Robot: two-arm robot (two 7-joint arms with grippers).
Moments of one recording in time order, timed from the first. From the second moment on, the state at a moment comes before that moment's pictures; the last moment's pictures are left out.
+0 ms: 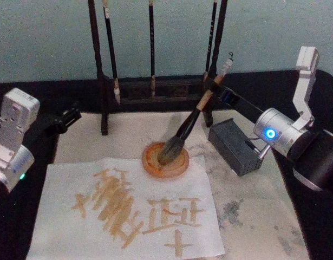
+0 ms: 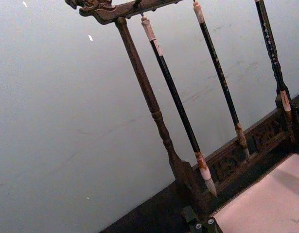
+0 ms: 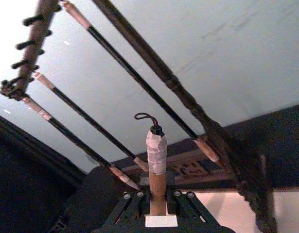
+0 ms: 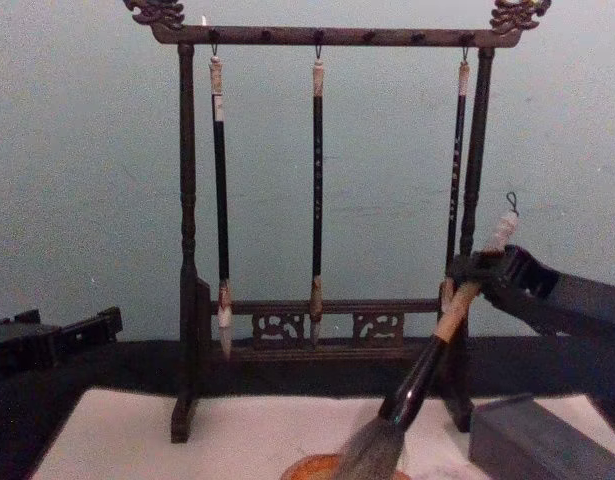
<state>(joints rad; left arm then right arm) -0.20 0.60 0.45 -1.41 -0.25 -0.12 0.03 0.40 0.42 -0.52 -1.30 1.26 0.17 0.23</state>
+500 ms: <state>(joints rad) -0.20 0.60 0.45 -1.41 -0.25 -0.12 0.03 0.40 0.41 -0.50 -1.25 1.27 0.19 0.21</state>
